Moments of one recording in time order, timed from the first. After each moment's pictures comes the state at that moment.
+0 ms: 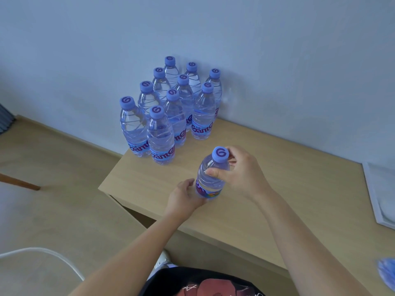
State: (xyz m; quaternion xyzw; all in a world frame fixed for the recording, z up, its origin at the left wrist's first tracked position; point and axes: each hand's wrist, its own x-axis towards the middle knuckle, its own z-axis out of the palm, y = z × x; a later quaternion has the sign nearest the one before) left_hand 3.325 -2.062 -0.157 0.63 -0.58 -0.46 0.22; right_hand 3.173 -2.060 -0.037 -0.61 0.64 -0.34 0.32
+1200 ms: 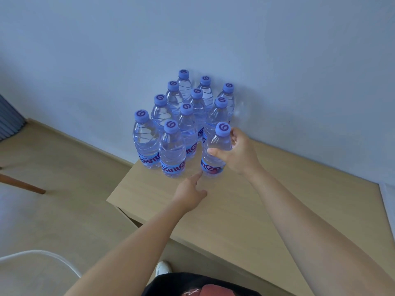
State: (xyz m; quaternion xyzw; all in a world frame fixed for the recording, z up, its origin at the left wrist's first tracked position) left_hand 3.333 -2.125 -0.147 0.61 -0.64 -0.45 0.16; right_hand 3.184 -2.153 -0.049 -0.58 0.62 -0.41 0.33
